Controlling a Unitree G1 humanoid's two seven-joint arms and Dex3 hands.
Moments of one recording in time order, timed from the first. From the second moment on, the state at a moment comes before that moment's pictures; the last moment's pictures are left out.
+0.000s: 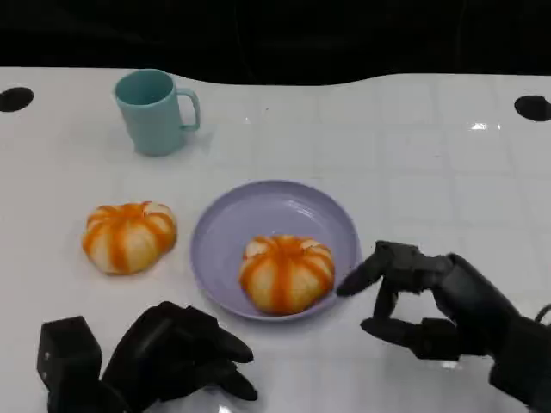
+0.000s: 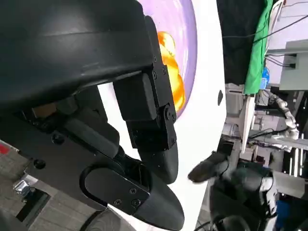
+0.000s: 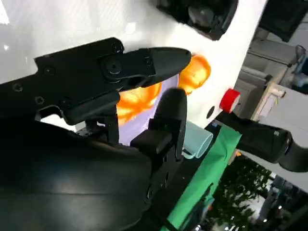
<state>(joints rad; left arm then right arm) -0.17 0.01 0.05 0.74 -0.23 -0.44 -0.76 -0.09 -0.23 0.22 0.20 0.00 -0.44 0.34</state>
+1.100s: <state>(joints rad) -0.18 0.01 0.07 0.76 -0.24 -0.44 -0.76 0.18 -0.16 0.11 0.00 0.13 -0.26 0.38</state>
